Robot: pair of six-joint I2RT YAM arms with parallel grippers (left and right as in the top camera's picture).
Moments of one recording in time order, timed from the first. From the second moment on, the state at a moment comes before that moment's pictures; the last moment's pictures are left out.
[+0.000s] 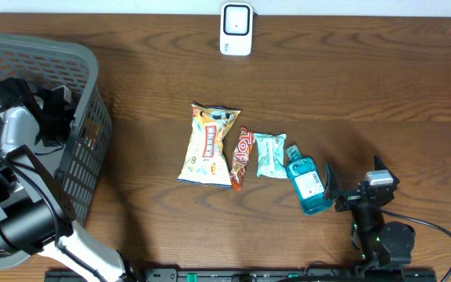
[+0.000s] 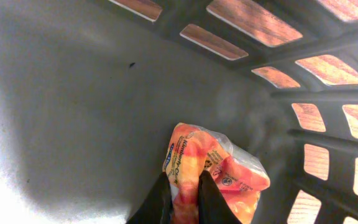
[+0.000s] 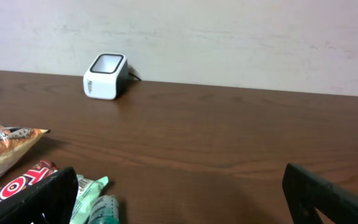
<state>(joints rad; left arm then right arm) 0.52 1.94 1.31 -0.73 0.38 0.24 0.02 0.01 0.01 -0.06 -0.12 -0.01</state>
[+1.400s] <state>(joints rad) -0.45 1.49 1.34 -0.42 0.44 -0.25 0.02 0.01 0.01 -0.06 -0.12 -0.01</state>
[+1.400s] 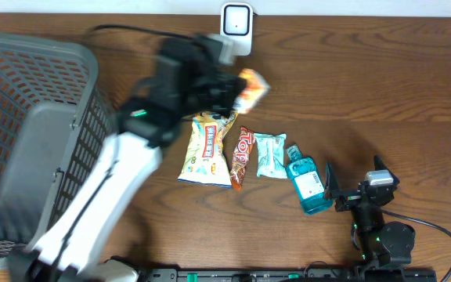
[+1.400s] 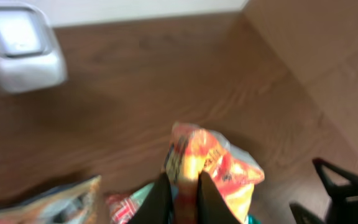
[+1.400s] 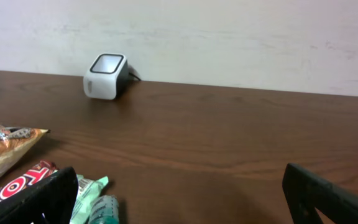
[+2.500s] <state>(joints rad) -0.70 2.14 1.34 0.12 0.40 -0.43 0.02 0.01 0.01 -0.06 -0.12 -0.01</state>
